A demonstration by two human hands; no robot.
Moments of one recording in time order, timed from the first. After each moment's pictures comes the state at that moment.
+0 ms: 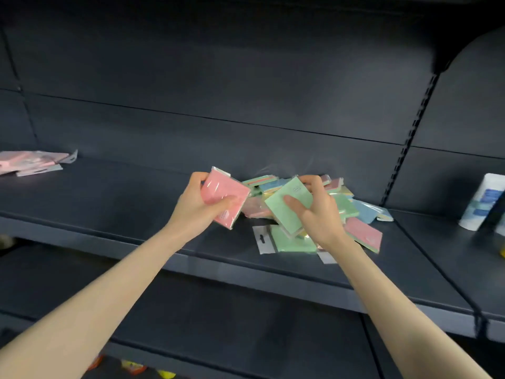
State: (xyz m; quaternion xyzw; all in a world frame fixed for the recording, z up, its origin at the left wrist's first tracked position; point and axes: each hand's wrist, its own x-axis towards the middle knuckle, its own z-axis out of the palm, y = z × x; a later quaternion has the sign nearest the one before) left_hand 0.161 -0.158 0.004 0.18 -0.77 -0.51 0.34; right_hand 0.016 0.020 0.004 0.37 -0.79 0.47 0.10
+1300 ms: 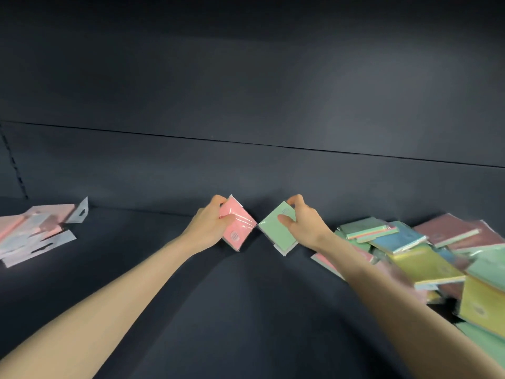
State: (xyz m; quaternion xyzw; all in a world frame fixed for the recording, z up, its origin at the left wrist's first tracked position) left_hand 0.079 -0.488 -0.011 0.18 -0.89 -0.39 0.18; right_hand -0.041 -0.307 -0.008 0.31 -0.90 0.31 -0.01
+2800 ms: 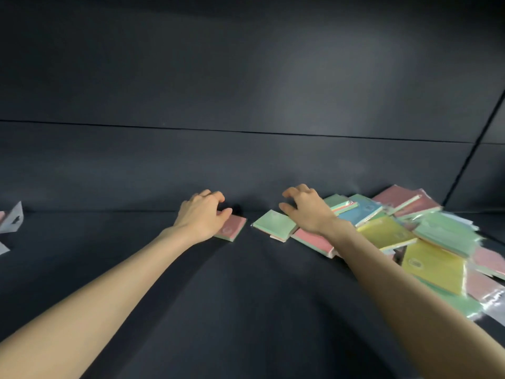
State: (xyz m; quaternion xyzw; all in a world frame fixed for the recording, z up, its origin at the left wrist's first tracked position) left_hand 0.044 -0.446 -0.010 0.12 -0.97 -0.12 0.17; right_hand -0.056 -0.241 -0.001 0.27 -0.94 0.17 0.06
